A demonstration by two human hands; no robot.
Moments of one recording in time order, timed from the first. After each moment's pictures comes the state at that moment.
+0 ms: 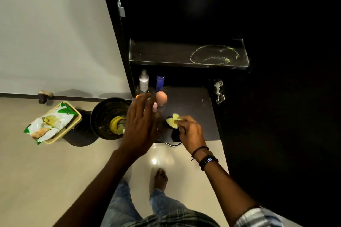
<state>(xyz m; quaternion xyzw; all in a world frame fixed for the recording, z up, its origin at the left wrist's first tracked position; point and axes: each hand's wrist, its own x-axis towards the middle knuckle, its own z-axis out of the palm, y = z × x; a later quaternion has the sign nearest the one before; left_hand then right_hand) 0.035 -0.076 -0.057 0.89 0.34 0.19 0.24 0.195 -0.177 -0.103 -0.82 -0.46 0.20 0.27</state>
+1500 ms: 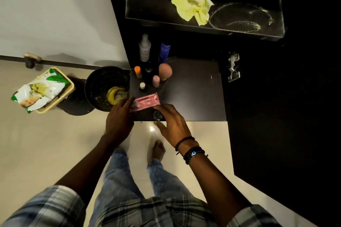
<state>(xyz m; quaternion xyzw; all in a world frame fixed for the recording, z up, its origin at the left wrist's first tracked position) -0.015 -0.059 -0.182 0.84 0.48 -0.03 0.27 0.139 -0.168 -0.128 -0.78 -0.50 0.32 0.20</state>
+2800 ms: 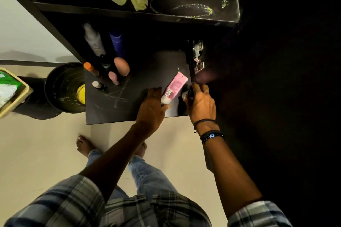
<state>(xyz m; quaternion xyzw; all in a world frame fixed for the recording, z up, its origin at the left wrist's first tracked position) 0.169 -0.139 -0.160 0.82 0.40 0.06 0.40 0.294 -0.214 -0.105 -0.93 -0.34 0.15 0.06</state>
